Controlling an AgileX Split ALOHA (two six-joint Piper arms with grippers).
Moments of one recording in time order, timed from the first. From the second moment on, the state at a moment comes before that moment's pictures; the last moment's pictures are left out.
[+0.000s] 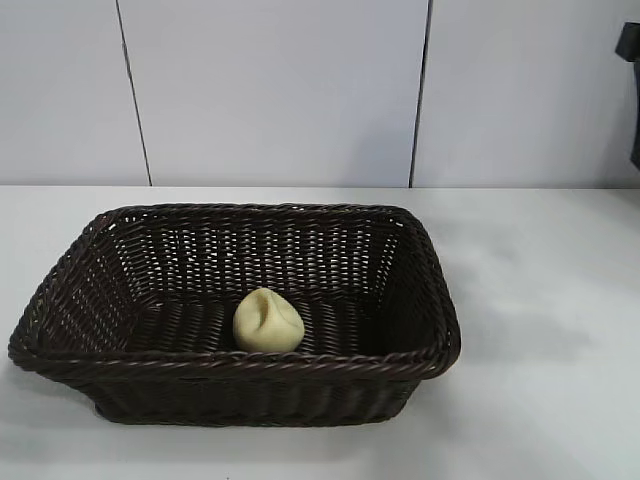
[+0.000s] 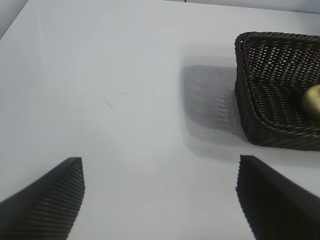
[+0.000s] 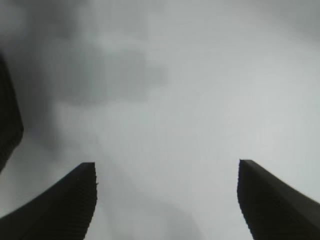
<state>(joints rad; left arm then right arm) -0.03 -0.01 -0.48 0.00 1.13 -0.02 -0.02 1.47 -1.21 0.04 1.22 0.04</state>
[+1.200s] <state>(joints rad) -0.03 -0.01 -0.48 0.00 1.13 -0.02 -0.02 0.13 -0.47 0.04 1.06 -0.03</state>
